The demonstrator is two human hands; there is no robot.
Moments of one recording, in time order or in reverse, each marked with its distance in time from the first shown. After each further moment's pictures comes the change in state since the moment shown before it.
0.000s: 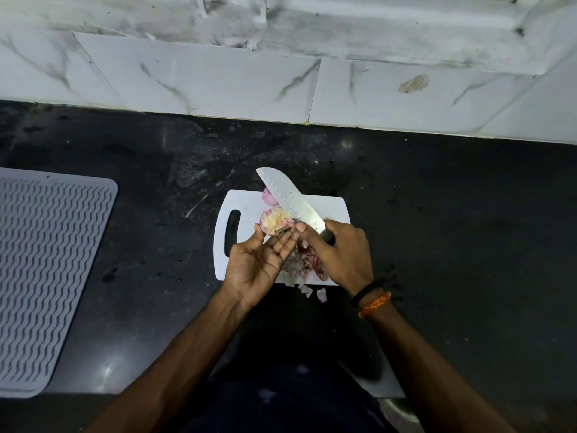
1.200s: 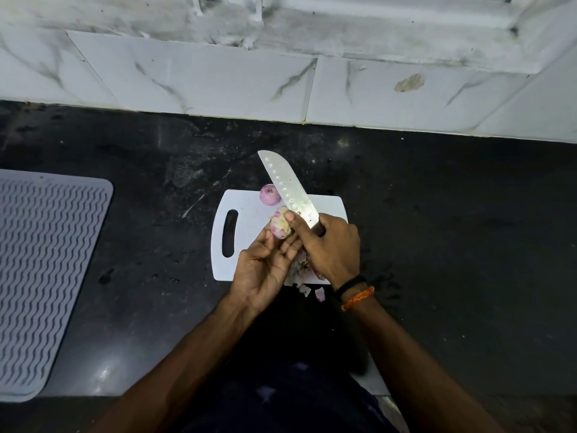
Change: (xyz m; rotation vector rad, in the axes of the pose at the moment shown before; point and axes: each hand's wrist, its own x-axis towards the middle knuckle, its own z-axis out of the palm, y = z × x) left_hand 0.004 -0.019 -0.005 0.010 -0.147 0.078; right_hand 0.007 -0.019 0.011 -0.023 0.105 0.136
